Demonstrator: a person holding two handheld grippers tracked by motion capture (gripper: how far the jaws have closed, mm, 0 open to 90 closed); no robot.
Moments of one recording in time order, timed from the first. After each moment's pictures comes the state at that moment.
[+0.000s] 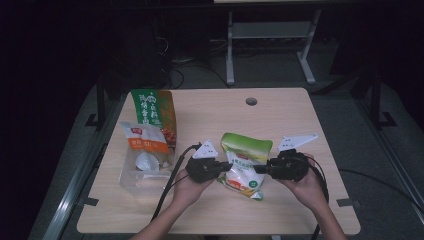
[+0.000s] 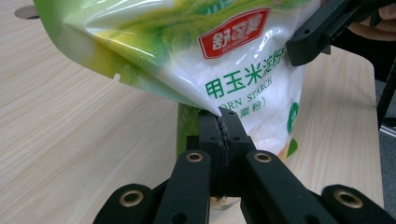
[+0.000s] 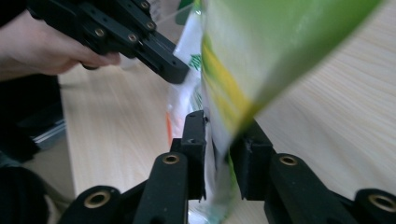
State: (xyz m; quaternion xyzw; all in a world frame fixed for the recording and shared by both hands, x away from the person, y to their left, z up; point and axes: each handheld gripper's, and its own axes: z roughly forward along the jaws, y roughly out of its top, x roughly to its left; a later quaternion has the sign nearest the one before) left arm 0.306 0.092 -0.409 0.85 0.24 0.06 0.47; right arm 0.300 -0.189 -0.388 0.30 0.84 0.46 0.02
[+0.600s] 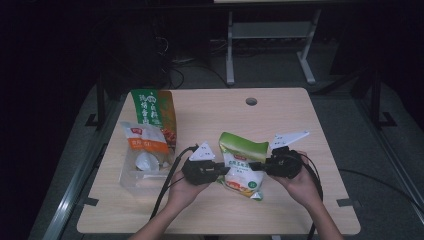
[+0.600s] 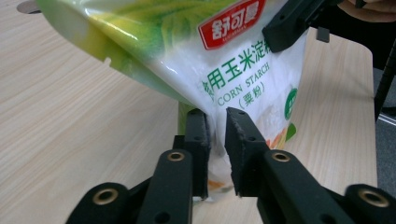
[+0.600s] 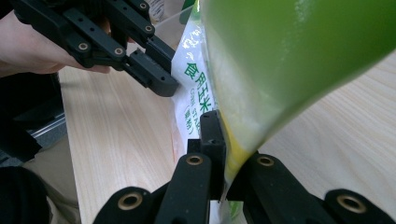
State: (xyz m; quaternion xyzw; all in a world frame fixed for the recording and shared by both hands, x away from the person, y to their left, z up) left arm 0.300 0.103 -0.406 0.85 0.23 0.07 0.46; right arm 0.304 -0.172 -0.382 0.30 0.85 0.44 0.02
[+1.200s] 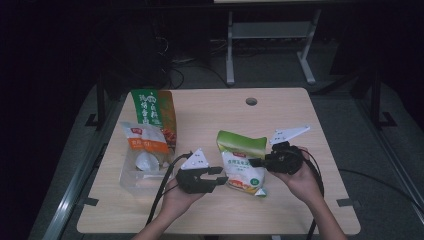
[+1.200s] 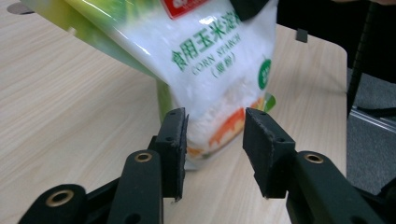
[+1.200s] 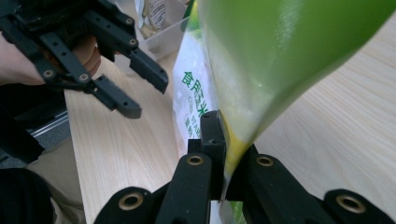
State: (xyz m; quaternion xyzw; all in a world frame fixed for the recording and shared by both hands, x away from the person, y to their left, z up) left arm 0.279 0.116 -0.406 0.85 0.22 0.06 0.48; right arm 0.307 -0.171 -0.367 0.30 0.85 0.44 0.02
